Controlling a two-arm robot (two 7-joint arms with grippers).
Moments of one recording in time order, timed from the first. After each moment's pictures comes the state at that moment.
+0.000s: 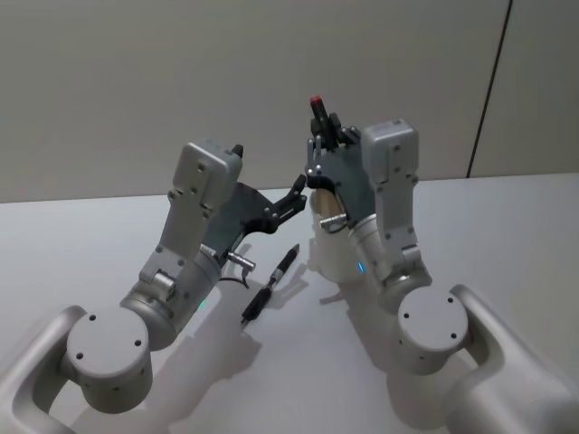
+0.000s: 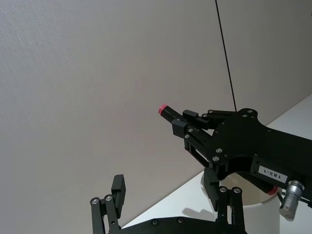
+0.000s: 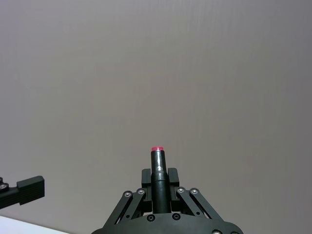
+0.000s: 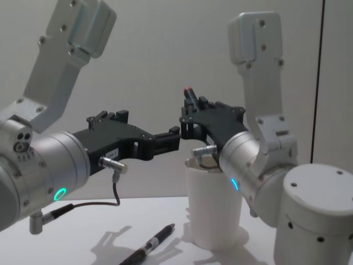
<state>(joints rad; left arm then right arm) -0.24 0.38 0.45 -1.63 -0.20 0.01 -0.01 0.40 -0.06 -0.46 -1.17 -0.05 -0.29 -0.15</state>
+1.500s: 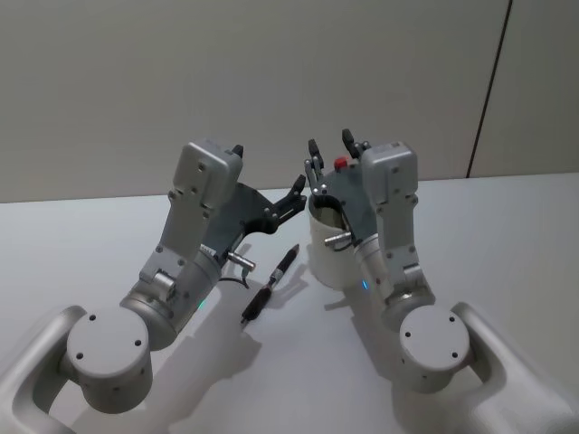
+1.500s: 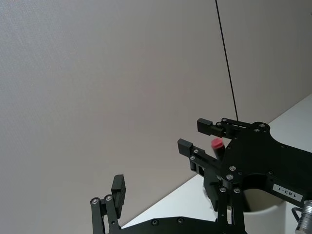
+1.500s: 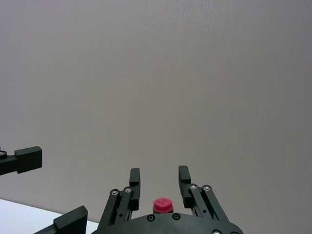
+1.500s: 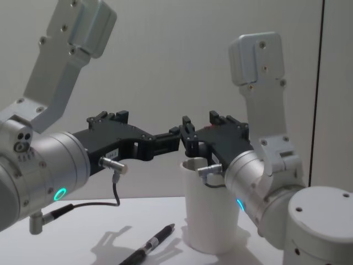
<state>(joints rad) -0.24 0.38 0.45 -1.63 -0.20 0.01 -0.01 0.36 -0.06 -0.46 -1.17 -0.09 -0.29 -0.17</state>
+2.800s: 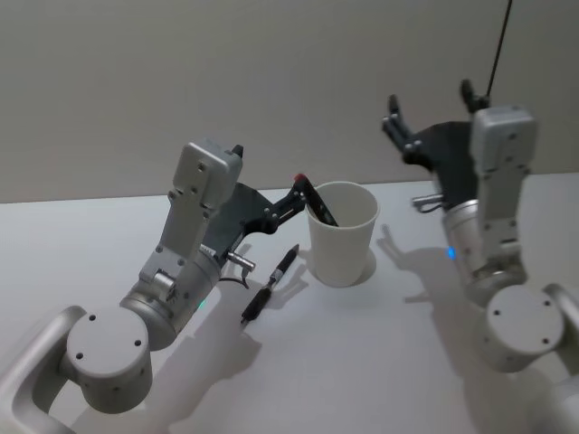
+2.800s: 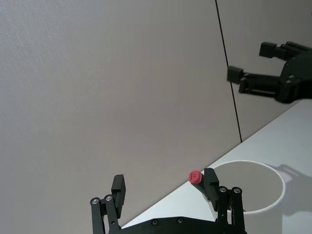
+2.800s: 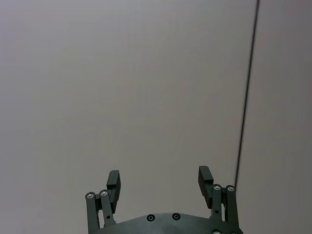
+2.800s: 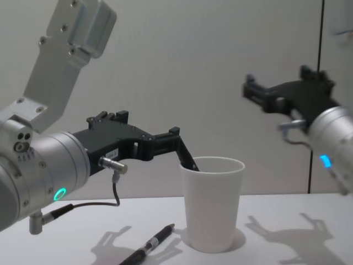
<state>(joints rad) -0.24 0.38 0.45 -1.63 -0.20 0.01 -0.01 0.30 0.06 -0.35 -1.39 -0.07 -0.26 -0.21</state>
